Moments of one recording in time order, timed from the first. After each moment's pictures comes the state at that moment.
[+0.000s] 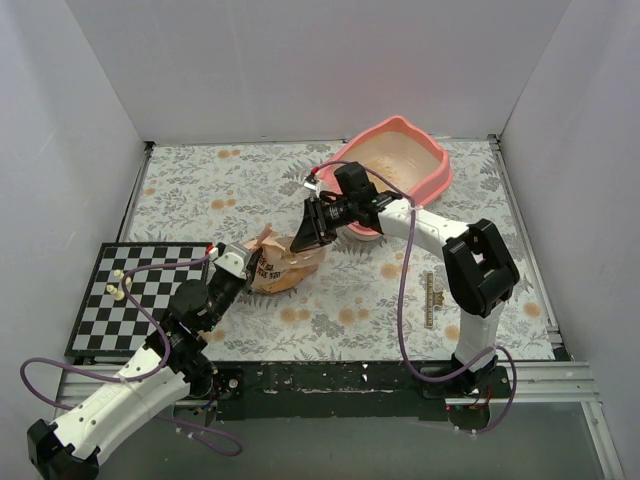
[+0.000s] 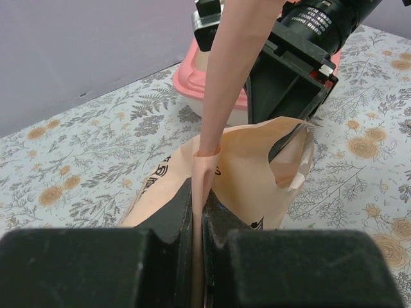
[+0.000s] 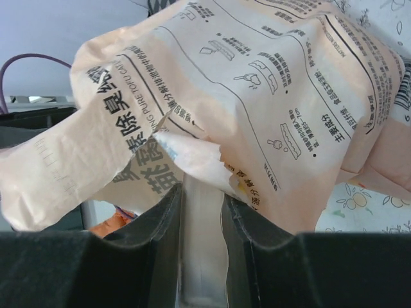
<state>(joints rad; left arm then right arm) -0.71 0.44 0.33 0.16 -0.18 0.12 0.68 1.89 1.40 -0.23 -0.93 0.61</state>
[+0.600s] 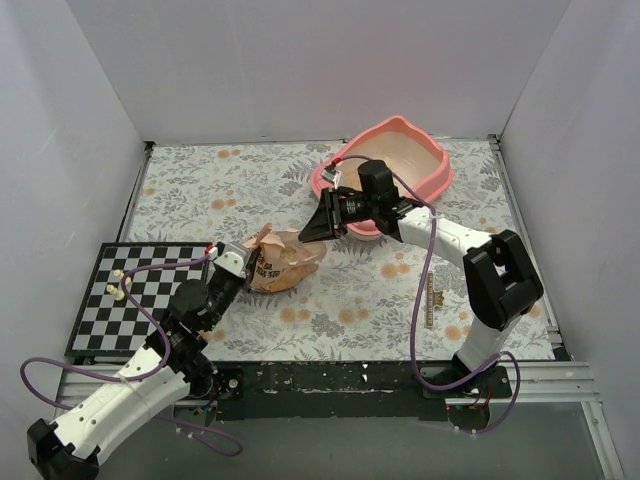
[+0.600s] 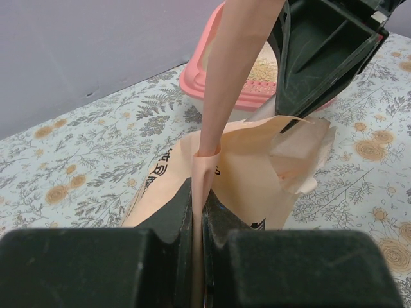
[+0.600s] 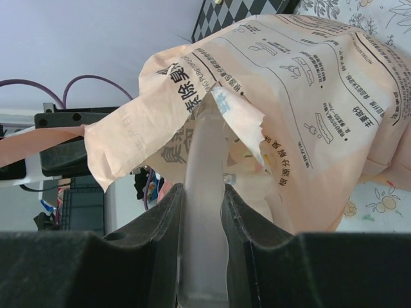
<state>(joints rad) -0.71 0.44 0.33 0.17 -0.19 0.13 0.61 1.75 1.21 0.10 -0.98 0.85</state>
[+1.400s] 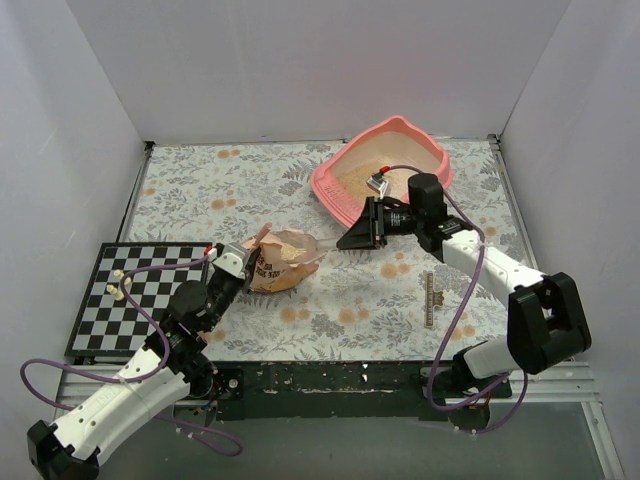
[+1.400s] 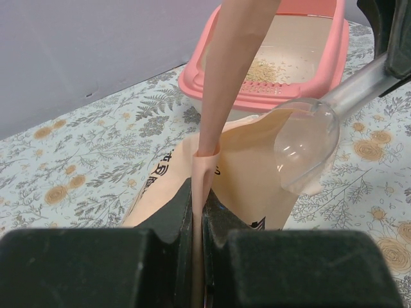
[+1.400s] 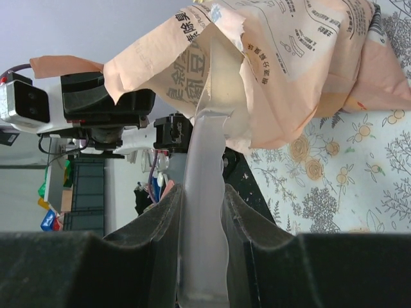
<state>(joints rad) -0.71 0.43 0.32 0.17 -0.19 0.13 0.45 1.43 0.94 0.07 -1.03 0.83</state>
